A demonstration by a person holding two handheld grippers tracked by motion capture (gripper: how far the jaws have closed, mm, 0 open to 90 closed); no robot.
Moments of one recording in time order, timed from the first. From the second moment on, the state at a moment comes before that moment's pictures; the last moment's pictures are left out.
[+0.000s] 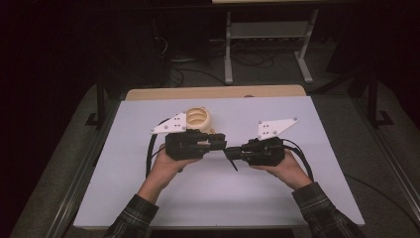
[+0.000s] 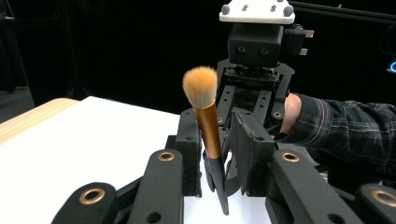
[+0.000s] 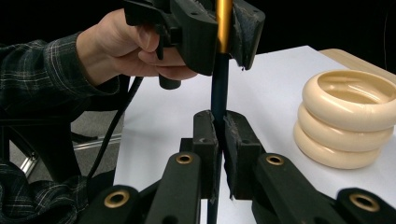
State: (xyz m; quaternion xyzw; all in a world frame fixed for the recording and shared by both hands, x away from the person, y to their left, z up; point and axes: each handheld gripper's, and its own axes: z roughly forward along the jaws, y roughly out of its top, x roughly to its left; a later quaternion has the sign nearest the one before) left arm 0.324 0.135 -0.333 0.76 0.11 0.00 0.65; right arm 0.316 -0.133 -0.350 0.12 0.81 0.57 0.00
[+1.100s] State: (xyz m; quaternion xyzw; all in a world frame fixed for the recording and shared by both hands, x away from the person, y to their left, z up) left arm 0.324 0.134 -0.331 0.75 0.13 -0.03 0.65; right arm 0.314 -0.130 -0.351 0.11 0.82 0.57 0.02
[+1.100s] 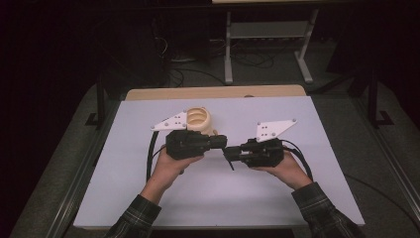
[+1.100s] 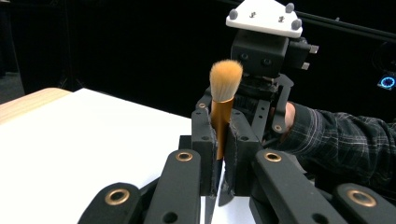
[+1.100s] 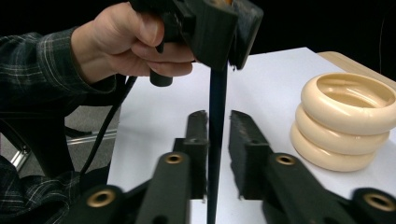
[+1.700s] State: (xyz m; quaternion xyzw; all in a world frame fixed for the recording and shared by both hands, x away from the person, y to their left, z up) left arm 0.325 0.148 -0.330 0.75 0.15 -0.01 0.64; right arm 0.314 -0.126 -0.356 0.17 0.83 0.52 0.05
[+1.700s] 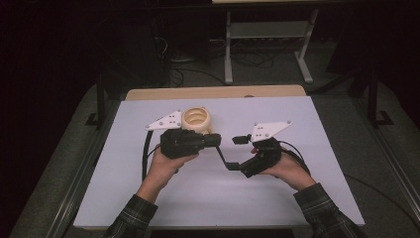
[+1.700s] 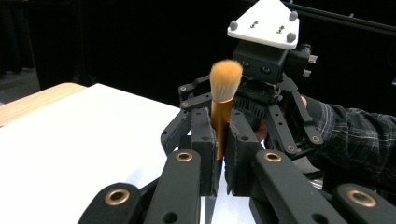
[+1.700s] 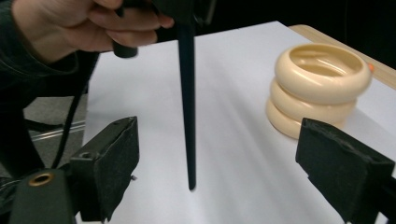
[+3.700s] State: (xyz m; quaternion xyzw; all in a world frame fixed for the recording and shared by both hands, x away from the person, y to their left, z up) left arm 0.347 0.193 -0.311 0.77 0.20 0.06 0.61; right arm 0.283 -0.203 -0.390 0.29 0.81 0.50 0.12
